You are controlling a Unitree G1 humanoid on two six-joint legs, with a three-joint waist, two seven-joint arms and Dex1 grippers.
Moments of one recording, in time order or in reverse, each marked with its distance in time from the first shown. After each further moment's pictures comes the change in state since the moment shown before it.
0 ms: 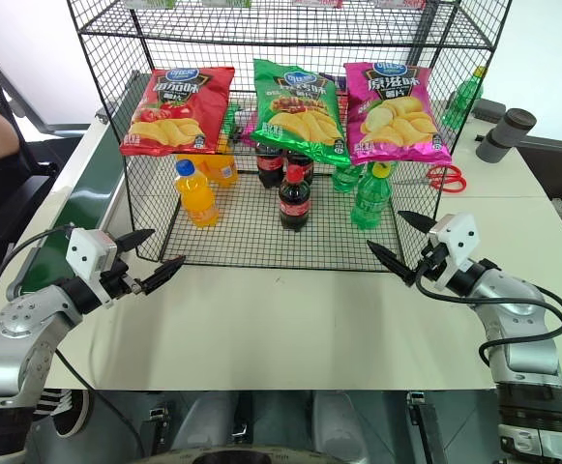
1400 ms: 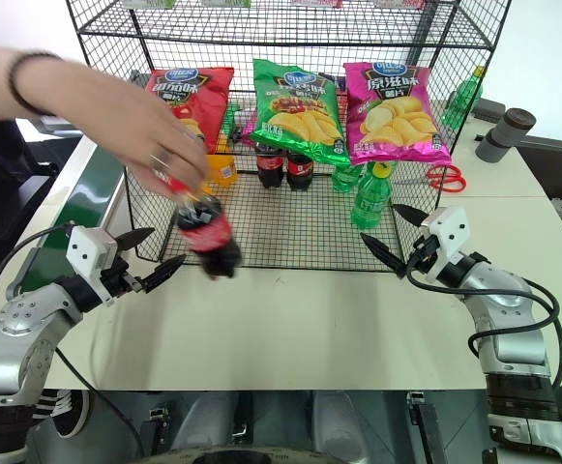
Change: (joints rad) left arm -0.012 0.000 0.000 -0.001 0.000 0.012 0.006; right arm -0.052 0.028 0.026 0.019 -0.014 0.006 -0.028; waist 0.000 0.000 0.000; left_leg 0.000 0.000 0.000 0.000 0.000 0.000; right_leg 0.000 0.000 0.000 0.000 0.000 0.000
